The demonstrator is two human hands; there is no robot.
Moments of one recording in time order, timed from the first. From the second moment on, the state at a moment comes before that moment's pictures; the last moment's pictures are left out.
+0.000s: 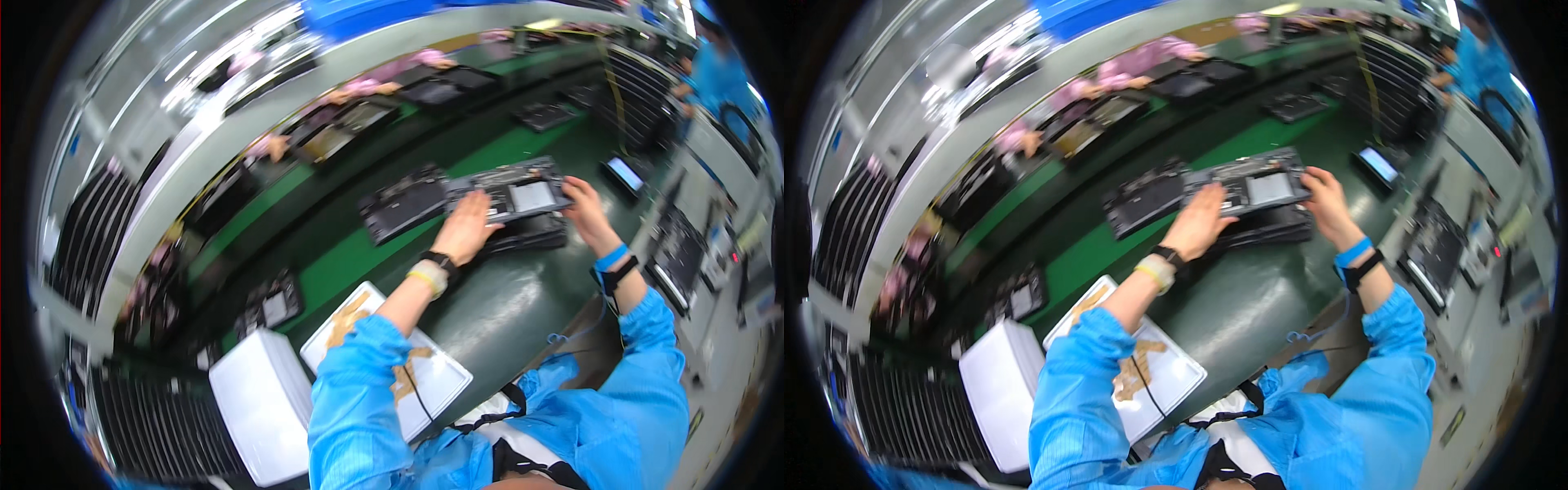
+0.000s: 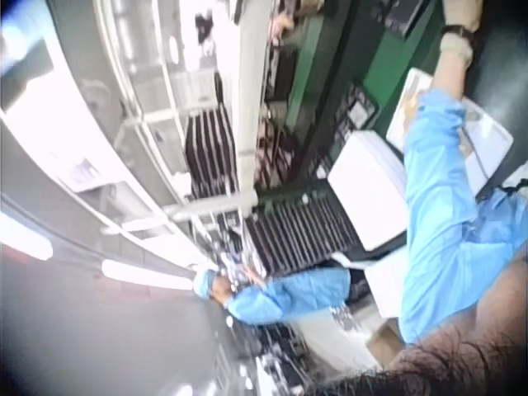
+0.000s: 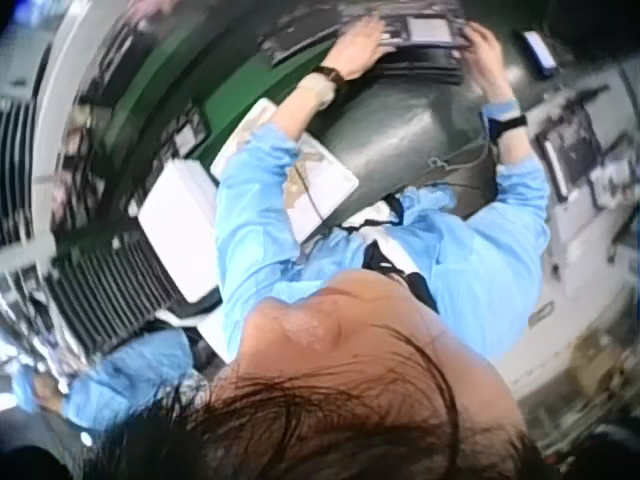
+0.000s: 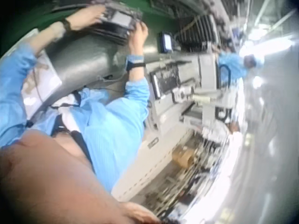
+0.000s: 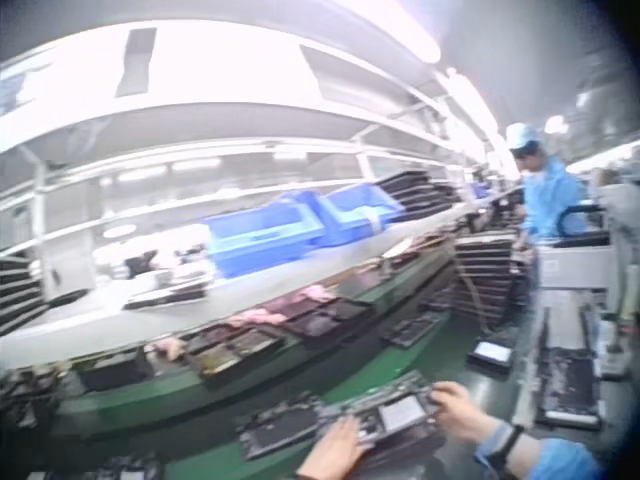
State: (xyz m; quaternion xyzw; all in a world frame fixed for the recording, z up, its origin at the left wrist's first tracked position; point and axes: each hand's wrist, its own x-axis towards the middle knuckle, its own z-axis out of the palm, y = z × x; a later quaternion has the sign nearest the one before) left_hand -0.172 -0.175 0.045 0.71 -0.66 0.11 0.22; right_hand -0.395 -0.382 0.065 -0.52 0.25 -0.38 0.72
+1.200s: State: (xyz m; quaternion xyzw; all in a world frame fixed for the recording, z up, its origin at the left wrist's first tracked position) left_hand -0.231 0.554 0.067 0.97 0.02 -0.03 0.25; right_hand -0.052 -0.078 -0.020 -0.90 0.04 -0.09 0.42
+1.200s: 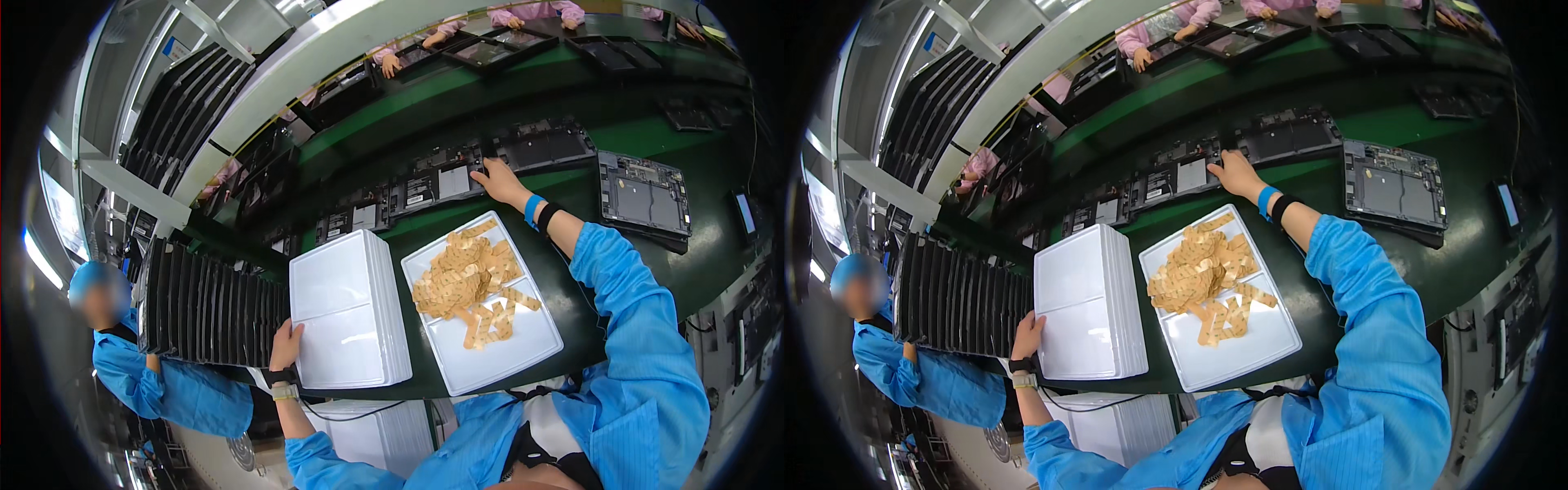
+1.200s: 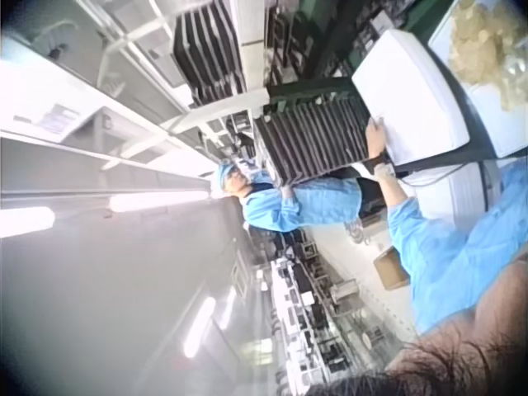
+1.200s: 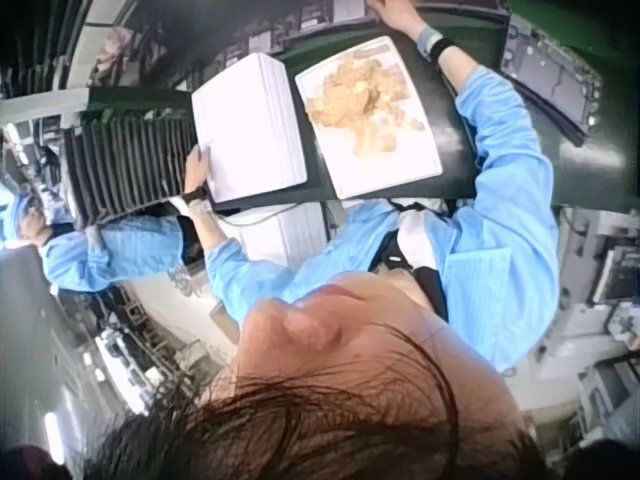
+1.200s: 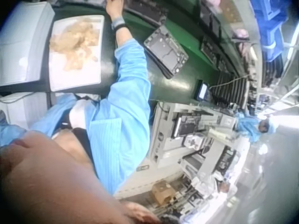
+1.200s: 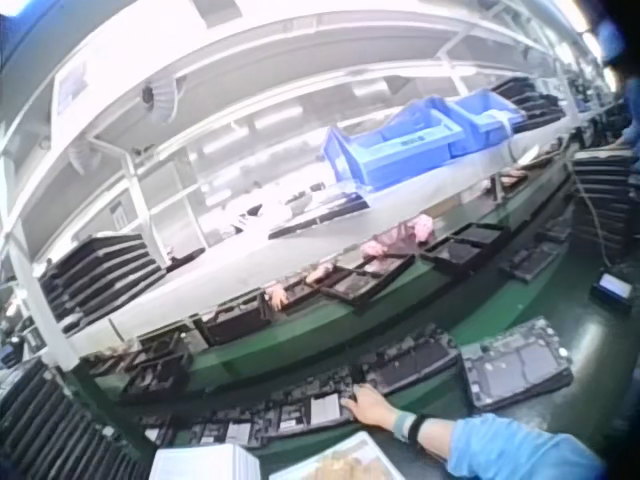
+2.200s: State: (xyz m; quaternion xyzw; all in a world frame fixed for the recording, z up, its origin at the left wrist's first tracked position) left_hand -0.700 0.571 0.049 0.78 0.52 0.12 0.33; right_hand -0.106 -0.134 -0.059 -0.85 -0.07 -0.18 0.49
